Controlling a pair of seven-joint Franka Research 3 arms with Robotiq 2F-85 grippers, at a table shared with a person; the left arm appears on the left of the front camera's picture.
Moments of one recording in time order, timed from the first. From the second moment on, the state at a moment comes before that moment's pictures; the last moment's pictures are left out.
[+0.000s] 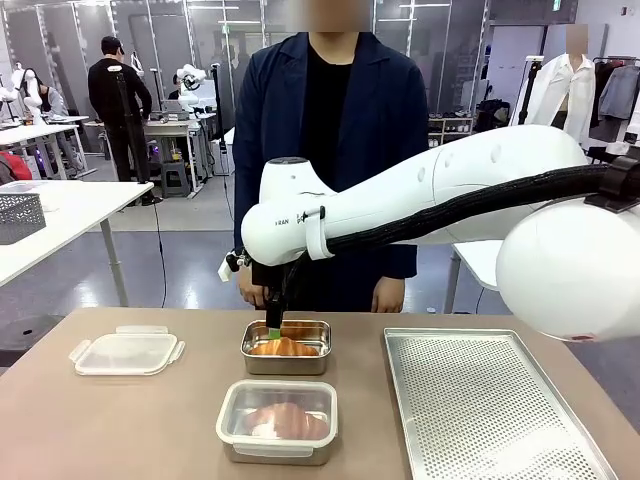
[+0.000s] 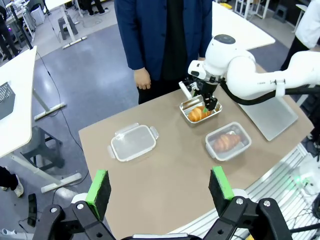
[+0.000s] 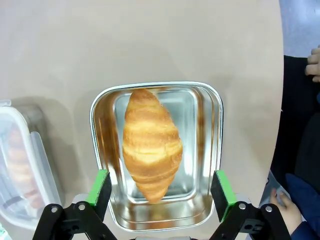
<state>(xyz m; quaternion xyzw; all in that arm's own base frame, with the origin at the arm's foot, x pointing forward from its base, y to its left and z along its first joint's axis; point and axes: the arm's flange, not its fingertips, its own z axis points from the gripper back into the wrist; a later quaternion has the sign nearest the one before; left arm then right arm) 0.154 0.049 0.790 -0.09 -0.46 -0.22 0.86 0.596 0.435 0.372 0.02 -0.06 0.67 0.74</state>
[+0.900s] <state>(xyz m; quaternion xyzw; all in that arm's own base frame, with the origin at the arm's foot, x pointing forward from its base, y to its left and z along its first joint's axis) 0.154 0.049 0.790 -0.09 -0.46 -0.22 0.86 0.595 0.436 0.369 0.02 -0.06 0.67 0.74</state>
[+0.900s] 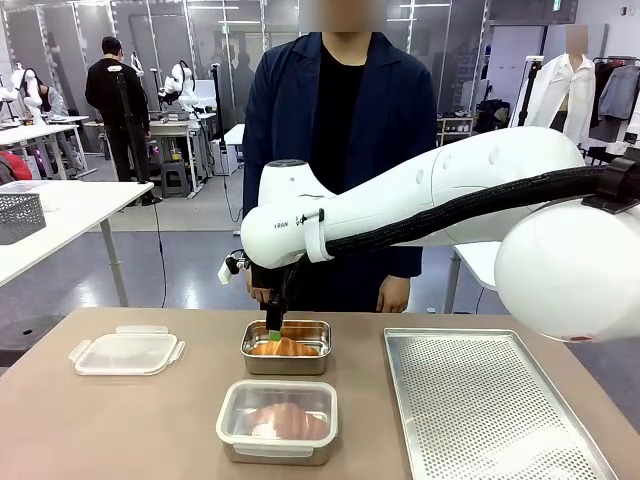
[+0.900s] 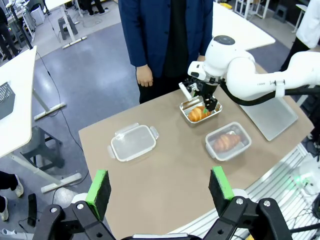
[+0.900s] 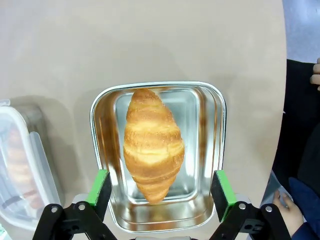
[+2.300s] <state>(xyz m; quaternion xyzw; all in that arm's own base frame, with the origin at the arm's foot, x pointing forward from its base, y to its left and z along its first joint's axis) 0.154 0.049 0.790 -0.09 -0.46 -0.22 0.86 0.441 0.105 0.603 0.04 -0.14 0.27 0.95</state>
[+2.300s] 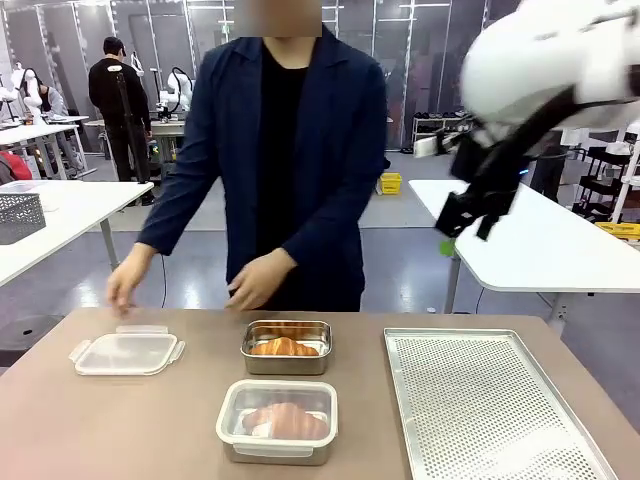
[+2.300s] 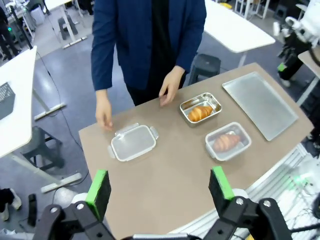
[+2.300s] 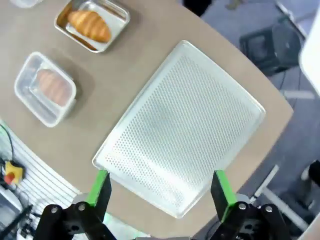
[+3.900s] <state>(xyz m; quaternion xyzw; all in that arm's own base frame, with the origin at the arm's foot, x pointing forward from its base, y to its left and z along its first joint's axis) 0.154 0.049 0.790 -0.09 -0.46 -0.22 0.86 0.240 0.024 0.749 0.01 -0.28 0.17 0.94</state>
